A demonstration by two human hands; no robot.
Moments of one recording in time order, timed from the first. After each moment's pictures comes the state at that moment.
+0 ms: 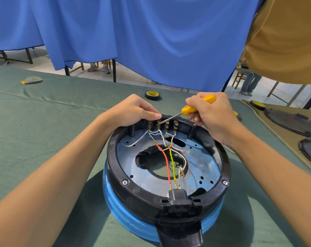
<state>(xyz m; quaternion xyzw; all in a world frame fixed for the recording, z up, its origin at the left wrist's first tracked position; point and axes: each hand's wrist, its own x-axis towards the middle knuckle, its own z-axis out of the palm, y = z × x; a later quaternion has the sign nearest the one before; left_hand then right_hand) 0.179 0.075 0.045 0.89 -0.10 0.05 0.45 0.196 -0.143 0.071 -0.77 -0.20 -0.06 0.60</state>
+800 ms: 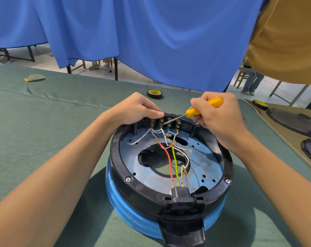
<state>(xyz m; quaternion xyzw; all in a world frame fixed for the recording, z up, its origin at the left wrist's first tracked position) 0.177 0.075 0.046 0.89 -0.10 0.05 0.45 0.183 -0.148 0.065 -0.78 -0.24 -0.14 0.56</state>
